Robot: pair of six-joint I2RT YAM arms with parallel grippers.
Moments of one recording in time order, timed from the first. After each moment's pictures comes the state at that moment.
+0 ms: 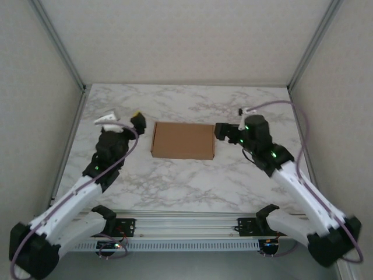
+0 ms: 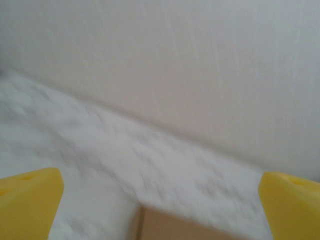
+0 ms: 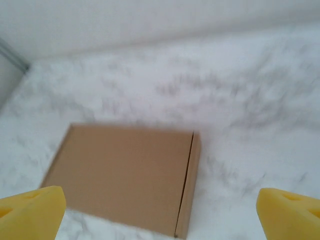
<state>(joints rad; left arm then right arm) -0.42 0.85 0.58 0.25 -0.49 -0.43 0.53 0.92 0.92 -0.40 0.15 0.38</state>
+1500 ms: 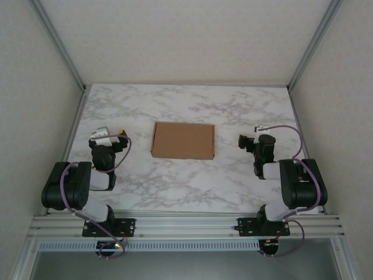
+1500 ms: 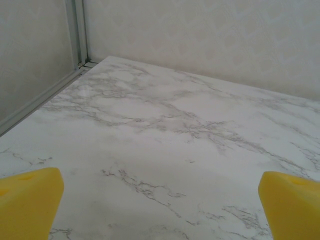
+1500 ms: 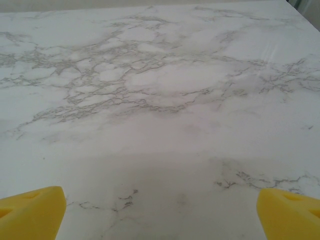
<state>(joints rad) 0.06 1.53 0.22 1.20 -0.14 -0.14 0.07 1.54 0.38 0.72 0.08 0.06</state>
